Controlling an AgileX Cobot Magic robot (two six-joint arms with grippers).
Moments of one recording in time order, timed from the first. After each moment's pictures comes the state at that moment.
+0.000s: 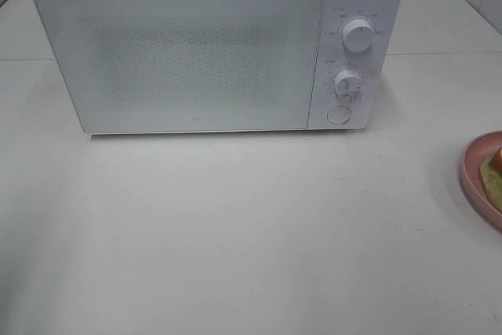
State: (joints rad) left arm -0.06 0.59 -0.51 -0.08 1.06 0.02; right arm 0.06 0.00 -0.51 -0.17 1.05 0.14
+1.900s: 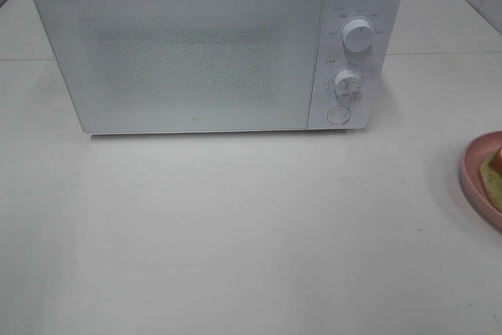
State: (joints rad) left arm 0.00 0.00 -0.50 -0.05 1.04 0.02; right arm 0.06 0.00 -0.51 -0.17 1.05 0.14
